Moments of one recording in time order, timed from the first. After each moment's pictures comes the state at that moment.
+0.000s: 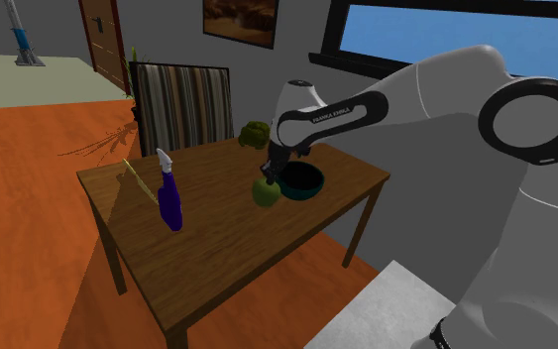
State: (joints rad) arm 0.10 0.21 0.04 -1.93 -0.04 2.31 -0.04
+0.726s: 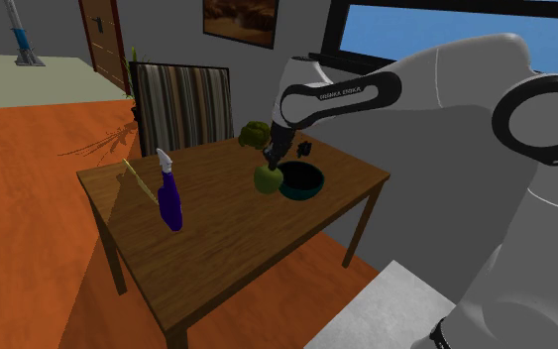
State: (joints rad) arm 0.10 0.16 0.04 -1.85 -0.03 2.18 -0.05
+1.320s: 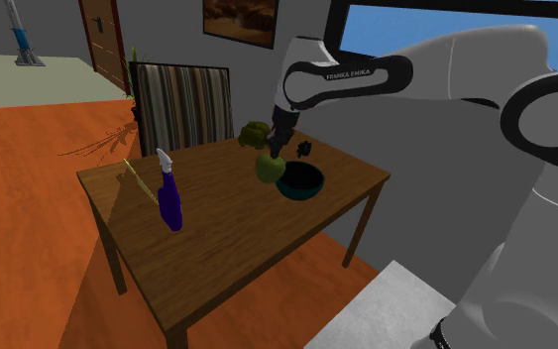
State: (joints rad) arm 0.10 0.13 0.04 -1.77 -0.03 2.07 -0.05
